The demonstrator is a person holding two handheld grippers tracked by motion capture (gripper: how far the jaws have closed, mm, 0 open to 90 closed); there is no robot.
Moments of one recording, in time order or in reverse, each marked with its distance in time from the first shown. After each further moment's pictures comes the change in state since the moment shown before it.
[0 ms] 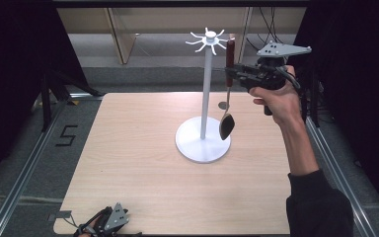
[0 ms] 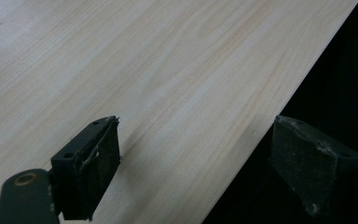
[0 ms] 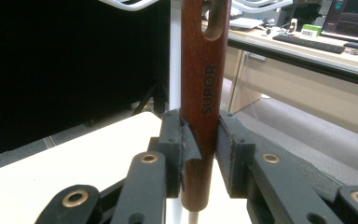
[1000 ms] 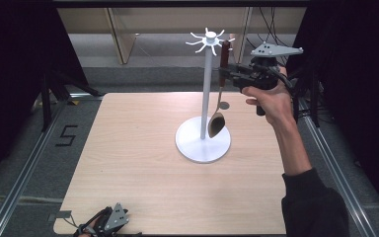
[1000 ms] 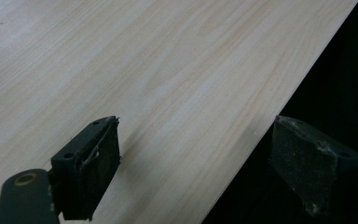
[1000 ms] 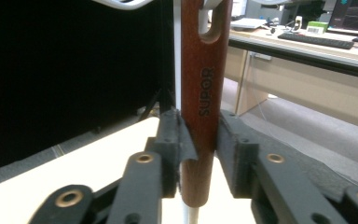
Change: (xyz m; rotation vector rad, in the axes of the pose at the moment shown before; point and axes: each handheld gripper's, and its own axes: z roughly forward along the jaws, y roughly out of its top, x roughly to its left) left arm -0.001 0.000 0.000 -0.001 0.002 -0.001; right arm 0.004 -0.003 0.012 -0.026 0.013 0.060
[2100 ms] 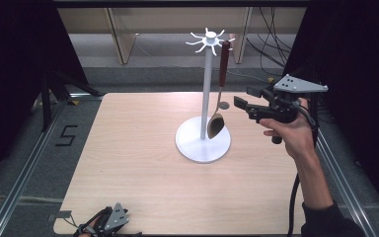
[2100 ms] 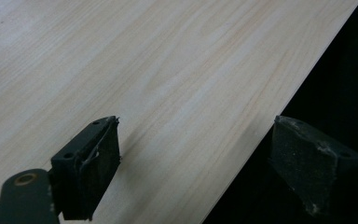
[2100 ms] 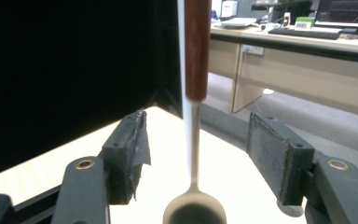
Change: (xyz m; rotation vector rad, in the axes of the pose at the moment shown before) left arm 0.000 0.000 0.000 0.004 0.000 -0.003; right arm 0.010 -0.060 -0.052 -0.025 -0.022 0.030
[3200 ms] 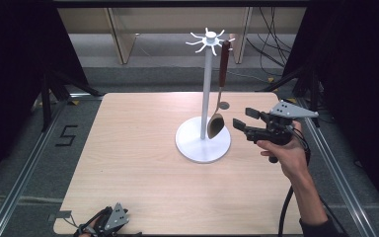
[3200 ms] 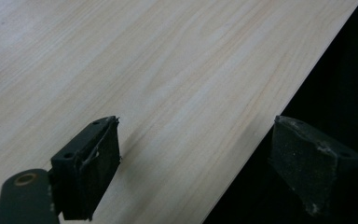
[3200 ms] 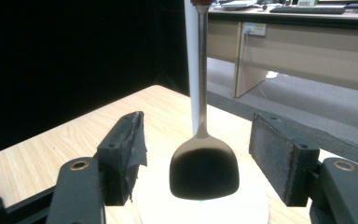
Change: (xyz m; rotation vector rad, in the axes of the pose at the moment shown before) left arm 0.000 0.000 0.000 -0.003 0.000 -0.001; right arm 0.006 -0.059 -0.001 0.043 0.002 0.050
